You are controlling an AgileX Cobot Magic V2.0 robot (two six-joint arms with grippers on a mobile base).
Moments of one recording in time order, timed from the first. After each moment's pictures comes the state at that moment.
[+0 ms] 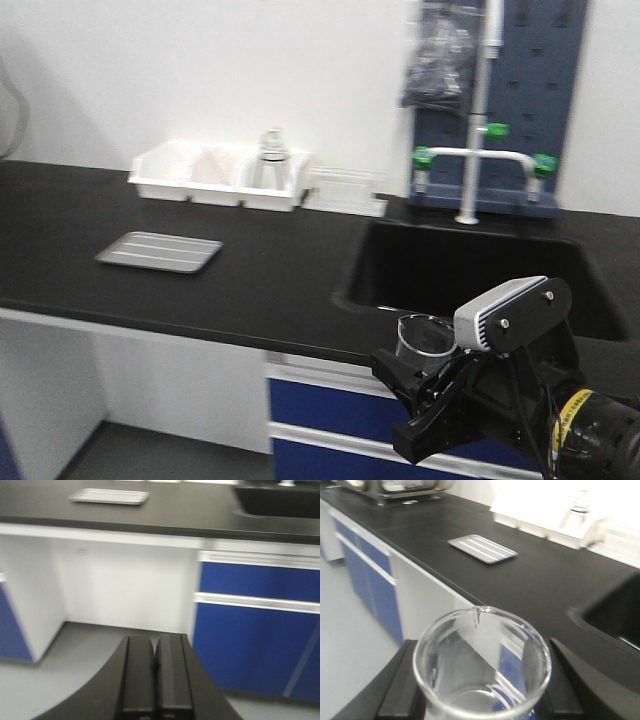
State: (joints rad) left arm -0.07 -0.02 0.03 -0.09 0.33 0.02; right arm 0.43 1.26 -0.74 -0.63 -0.28 0.57
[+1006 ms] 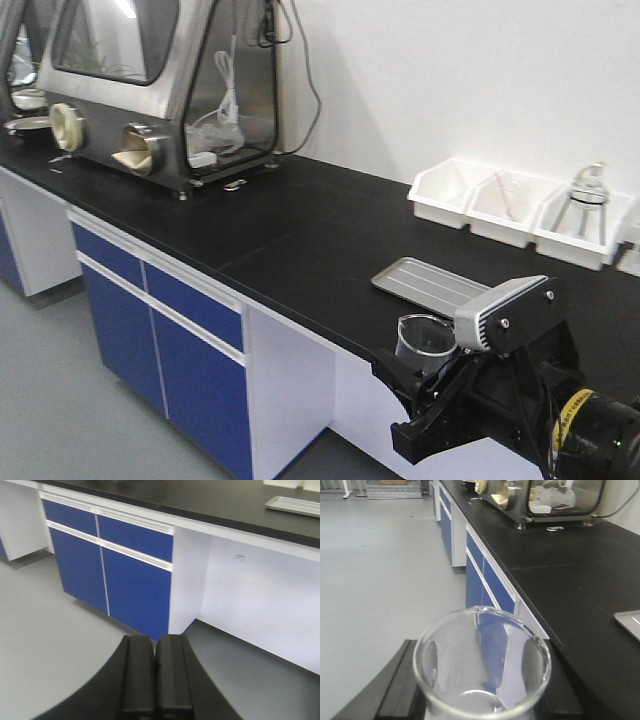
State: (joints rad) left arm -0.07 -0.02 0.03 -0.09 0.33 0.02; right arm 0.43 1.26 -0.74 -0.63 -0.28 0.57
